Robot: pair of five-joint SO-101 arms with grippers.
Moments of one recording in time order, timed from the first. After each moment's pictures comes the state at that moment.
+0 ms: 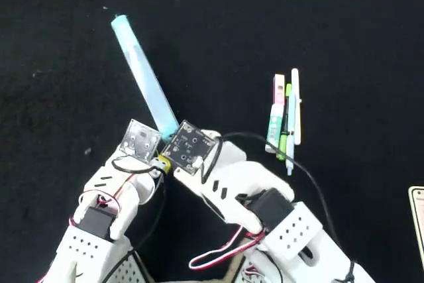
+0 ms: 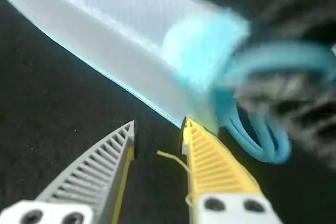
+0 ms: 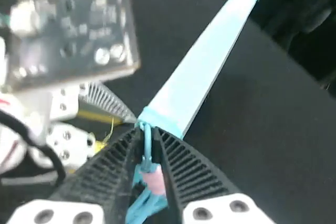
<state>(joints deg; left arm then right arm) 15.1 -91.8 96.3 34.5 -7.8 -40.6 -66.6 68.0 39.7 21.8</state>
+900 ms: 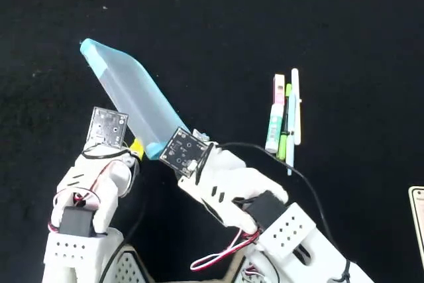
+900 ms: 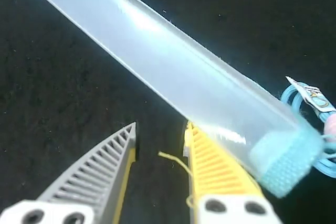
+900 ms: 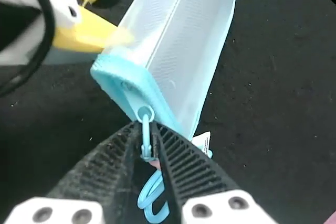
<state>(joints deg) 1.0 -91.8 84.3 50.5 -8.6 -40.5 -66.7 75.0 39.7 21.3</state>
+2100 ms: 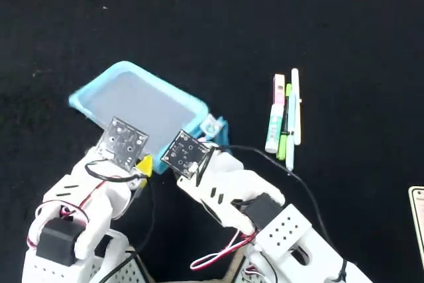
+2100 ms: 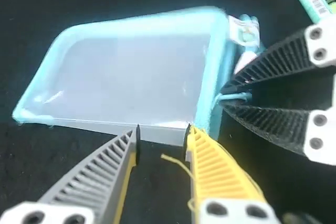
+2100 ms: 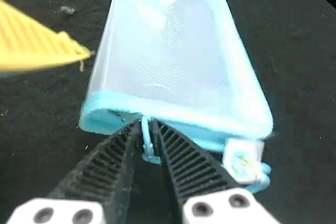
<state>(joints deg) 10.5 -91.5 61.2 76.8 -16.8 -40.2 -66.7 80.9 30.5 21.3</state>
